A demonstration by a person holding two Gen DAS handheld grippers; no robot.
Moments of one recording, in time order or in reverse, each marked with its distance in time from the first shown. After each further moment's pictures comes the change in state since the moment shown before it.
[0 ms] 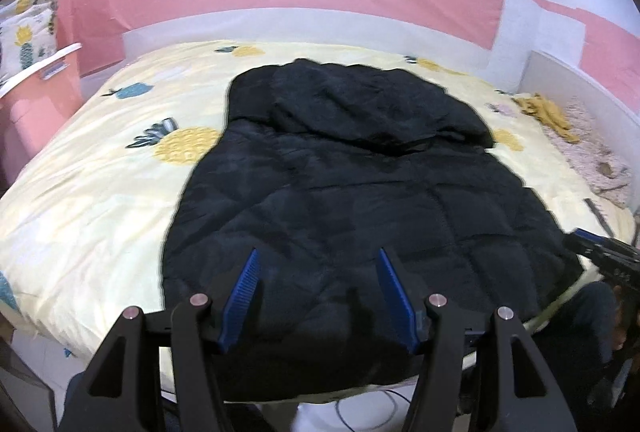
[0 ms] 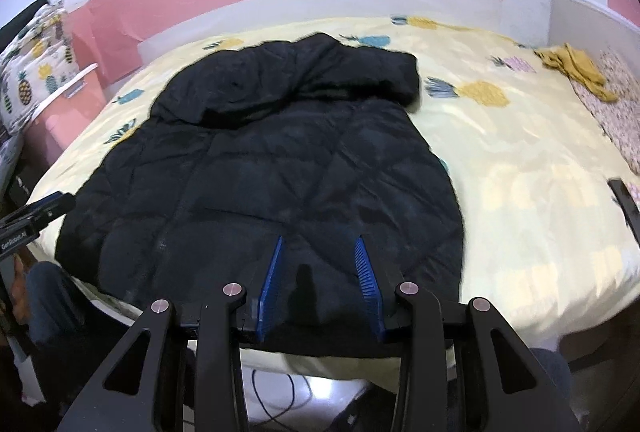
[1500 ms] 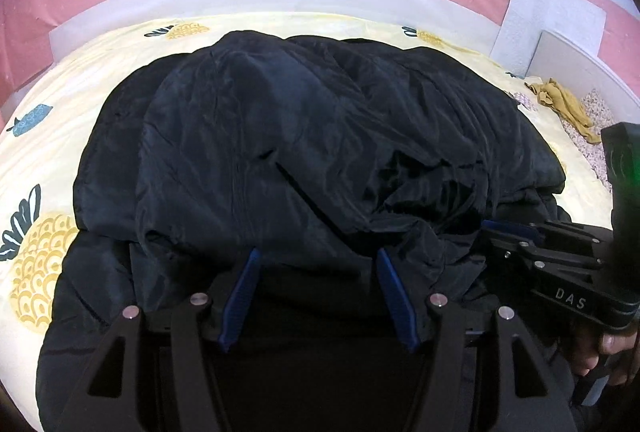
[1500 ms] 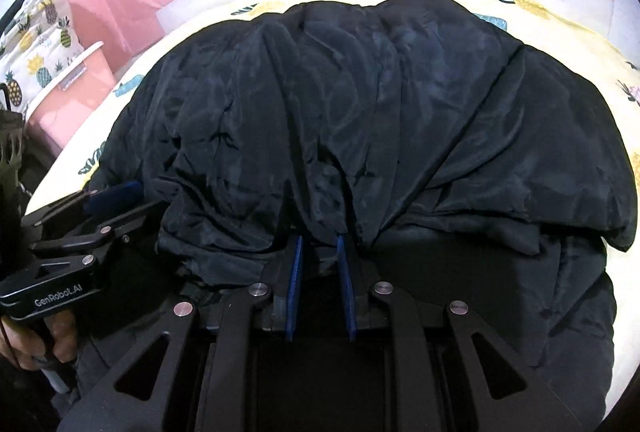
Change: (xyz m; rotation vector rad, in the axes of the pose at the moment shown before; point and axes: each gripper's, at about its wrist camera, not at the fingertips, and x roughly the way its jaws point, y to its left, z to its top) left arm 0.219 -0.033 0.126 0.062 0.110 -0.101; right arm 0.234 0.071 0.154 -0.116 0.133 0.191
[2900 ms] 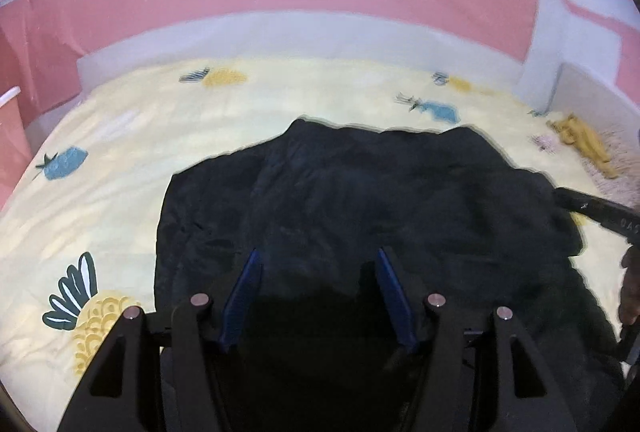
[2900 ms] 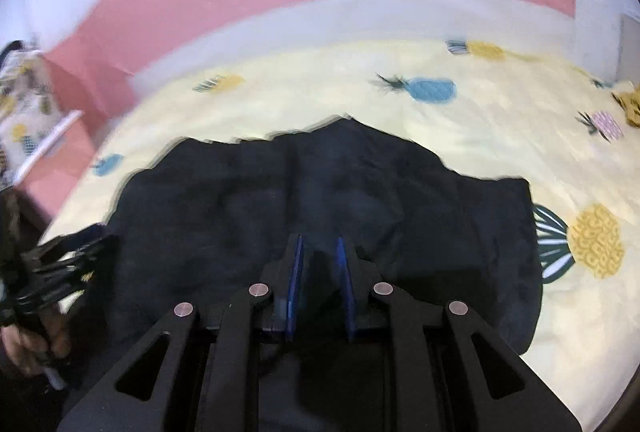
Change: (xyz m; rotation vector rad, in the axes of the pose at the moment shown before) left arm -0.035 0.035 0.052 -0.012 -0.135 0.062; right arm -0.075 -0.029 0.059 0.068 -0.190 -0.050
